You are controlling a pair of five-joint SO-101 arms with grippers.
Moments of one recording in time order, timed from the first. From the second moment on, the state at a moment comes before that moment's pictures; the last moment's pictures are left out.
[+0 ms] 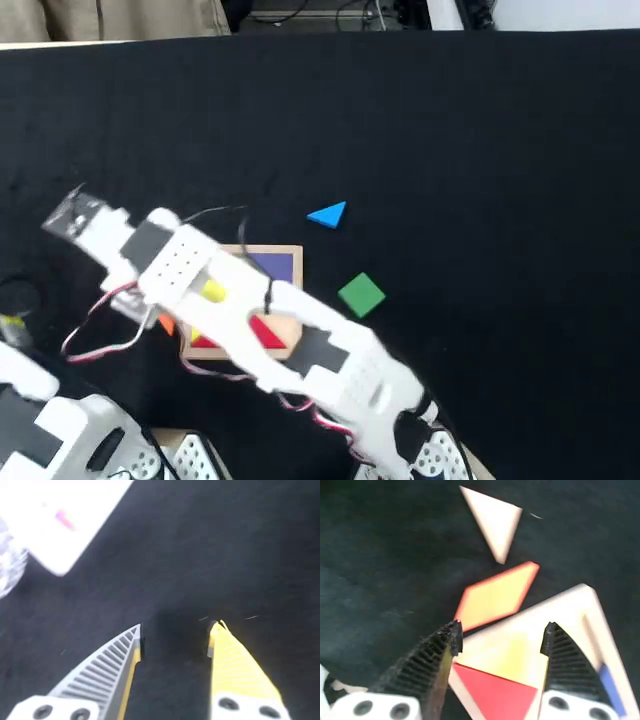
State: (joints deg) left arm -68.5 -7.8 40.6 54.3 -26.3; right arm -60.7 36.8 -31.4 81.7 1.5
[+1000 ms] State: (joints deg) left arm -76.0 -8.0 47.3 50.2 -30.0; right arm -60.0 54.6 -42.7 81.9 13.9
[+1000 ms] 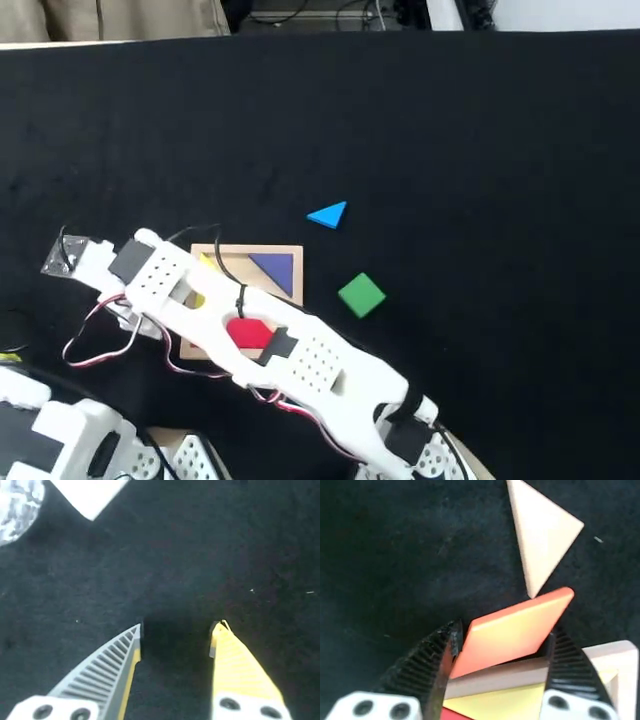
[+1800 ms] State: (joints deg) left arm -74.6 -10.0 50.9 46.9 -30.0; right arm -57.8 55.2 -48.4 86.0 19.6
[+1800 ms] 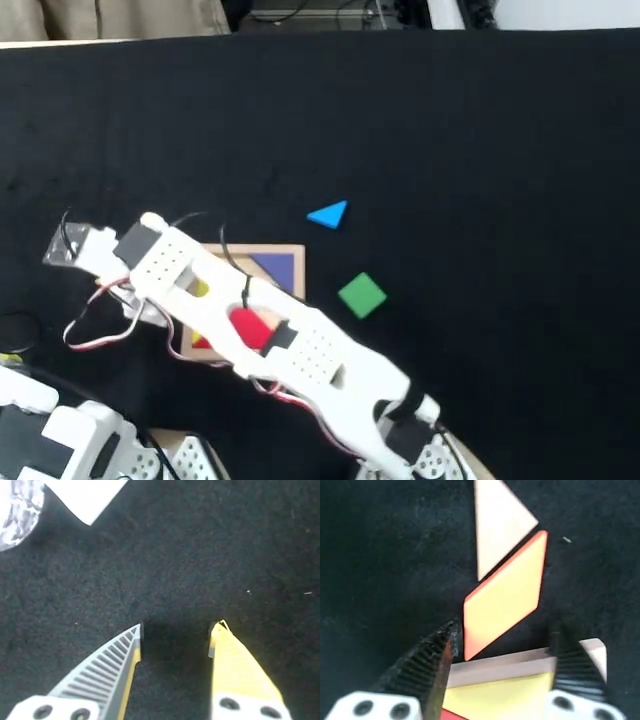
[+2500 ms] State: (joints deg) left arm -74.5 -10.0 51.0 46.9 -30.2; right arm -59.2 55.2 -48.4 84.6 51.9
